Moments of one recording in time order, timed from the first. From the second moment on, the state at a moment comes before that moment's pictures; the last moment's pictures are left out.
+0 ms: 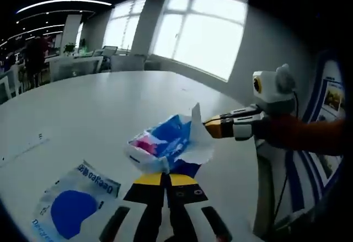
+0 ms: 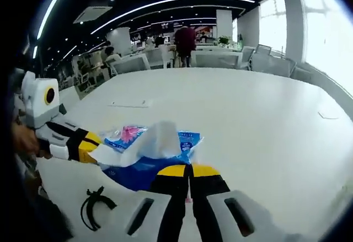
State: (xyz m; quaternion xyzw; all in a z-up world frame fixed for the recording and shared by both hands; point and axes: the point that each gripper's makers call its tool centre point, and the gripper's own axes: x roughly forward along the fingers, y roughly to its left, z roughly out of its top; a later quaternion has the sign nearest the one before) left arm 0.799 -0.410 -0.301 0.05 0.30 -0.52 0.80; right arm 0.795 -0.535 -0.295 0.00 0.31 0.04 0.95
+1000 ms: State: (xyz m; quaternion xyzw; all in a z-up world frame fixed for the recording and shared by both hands) left arm 0.835 -0.423 -0.366 0.07 0.38 -0.49 0.78; right arm 0.825 -0.545 -0.374 -0.05 0.39 0.05 0.92
